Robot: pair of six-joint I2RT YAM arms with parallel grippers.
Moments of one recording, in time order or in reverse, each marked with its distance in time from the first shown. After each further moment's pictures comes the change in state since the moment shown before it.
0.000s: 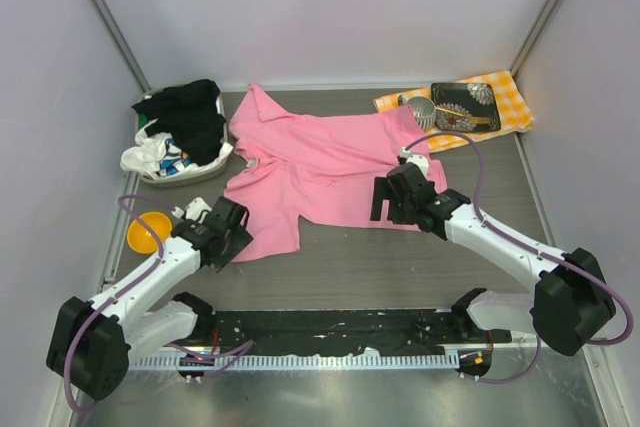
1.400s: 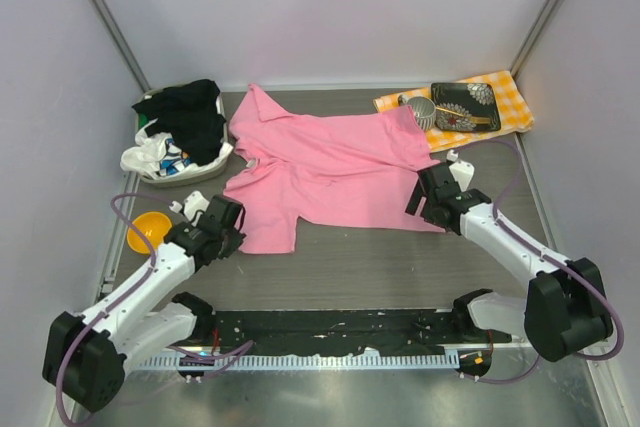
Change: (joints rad) left arm 0.000 -0.041 0.004 0.056 -0.013 0.037; right arm -0.223 -0.019 -0.056 -0.084 0.159 0.089
